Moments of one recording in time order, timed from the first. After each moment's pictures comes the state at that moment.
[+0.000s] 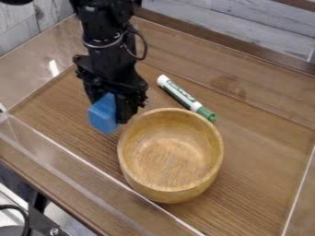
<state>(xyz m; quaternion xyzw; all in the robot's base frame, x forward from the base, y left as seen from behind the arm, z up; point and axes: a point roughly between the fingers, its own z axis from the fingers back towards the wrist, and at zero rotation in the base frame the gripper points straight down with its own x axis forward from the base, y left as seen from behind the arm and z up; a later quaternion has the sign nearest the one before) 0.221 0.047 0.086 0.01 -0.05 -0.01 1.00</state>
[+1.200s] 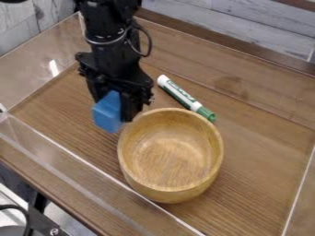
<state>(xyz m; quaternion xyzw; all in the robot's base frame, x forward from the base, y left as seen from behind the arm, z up) 0.220 0.039 0.092 0.00 -0.05 0.00 1.00</state>
